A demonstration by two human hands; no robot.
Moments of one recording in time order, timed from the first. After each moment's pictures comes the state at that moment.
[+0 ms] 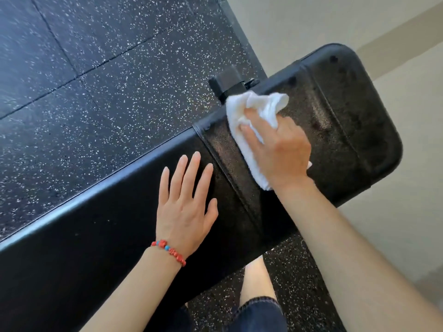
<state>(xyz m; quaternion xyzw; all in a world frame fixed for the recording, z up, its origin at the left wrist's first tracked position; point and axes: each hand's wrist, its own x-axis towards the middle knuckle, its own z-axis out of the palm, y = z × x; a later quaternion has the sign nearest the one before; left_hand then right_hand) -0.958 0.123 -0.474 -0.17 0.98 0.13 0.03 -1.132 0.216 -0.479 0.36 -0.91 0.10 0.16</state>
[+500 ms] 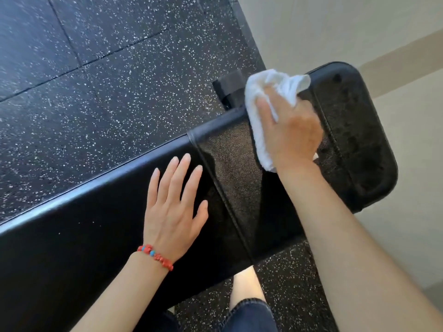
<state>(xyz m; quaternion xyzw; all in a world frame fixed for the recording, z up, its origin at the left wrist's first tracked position) -0.970 0.124 -0.471 -0.21 0.97 0.15 0.00 -1.181 0.201 -0.477 0.30 -0.93 0.11 0.16</state>
